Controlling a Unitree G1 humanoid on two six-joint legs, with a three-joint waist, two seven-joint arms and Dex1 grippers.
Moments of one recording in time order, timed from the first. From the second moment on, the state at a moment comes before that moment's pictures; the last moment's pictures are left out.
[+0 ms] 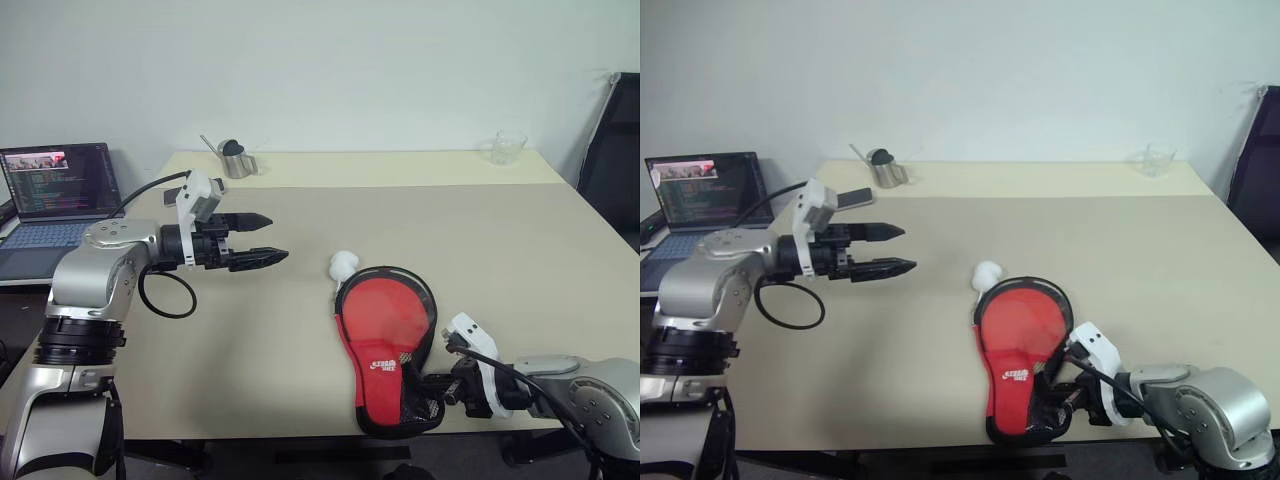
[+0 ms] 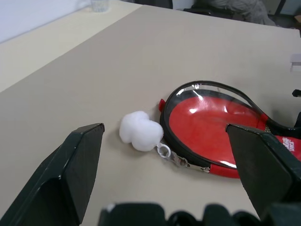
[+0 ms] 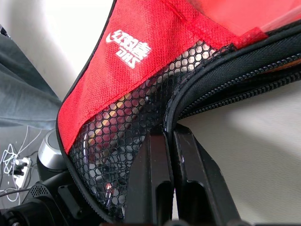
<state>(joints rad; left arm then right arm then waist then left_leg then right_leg) -0.76 0.82 0.04 0.18 -0.48 0.56 -1.23 -0.23 -0.57 -0.10 -0.66 0.71 1.61 0.58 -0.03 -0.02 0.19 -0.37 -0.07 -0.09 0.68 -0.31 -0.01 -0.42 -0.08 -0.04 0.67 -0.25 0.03</state>
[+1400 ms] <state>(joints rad) -0.81 0.81 0.04 0.29 -0.42 0.49 -1.17 -0.37 -0.88 -0.06 -0.40 0.63 1.02 0.80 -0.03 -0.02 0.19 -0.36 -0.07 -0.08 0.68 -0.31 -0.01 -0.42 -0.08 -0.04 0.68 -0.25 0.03</state>
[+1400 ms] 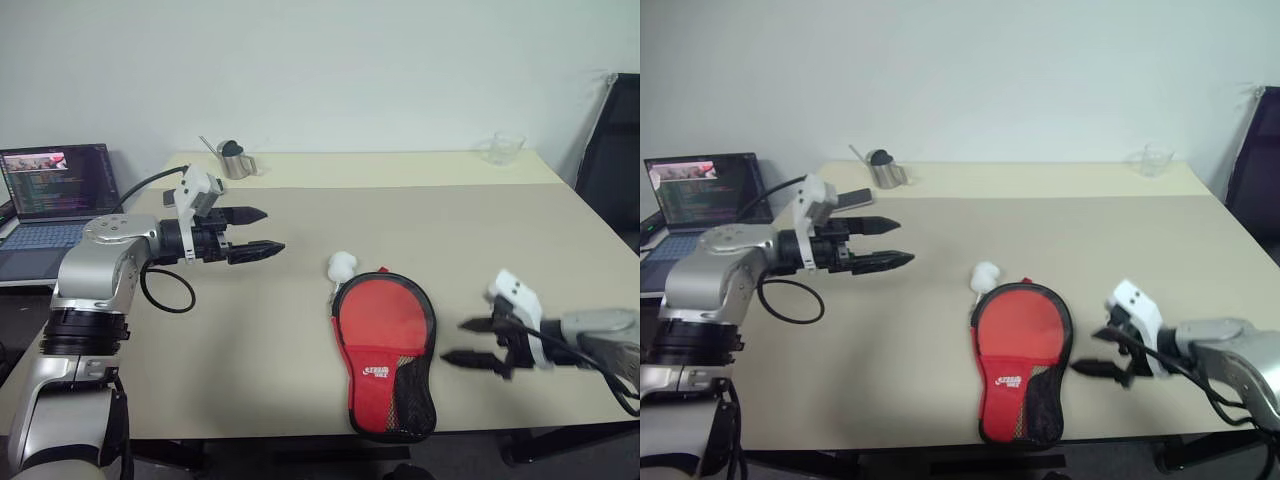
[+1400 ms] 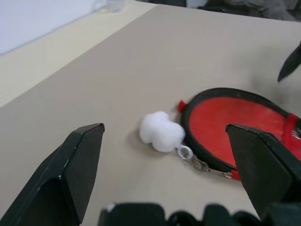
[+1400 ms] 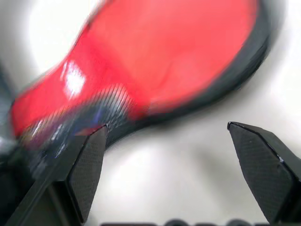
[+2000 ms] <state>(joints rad) -0.89 0.60 0.03 0.34 -0.35 0.58 -0.93 -0.46 -0.29 0.26 0.09 0.25 0.40 0.64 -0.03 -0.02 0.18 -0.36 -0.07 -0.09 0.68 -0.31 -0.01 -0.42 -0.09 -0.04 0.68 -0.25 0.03</state>
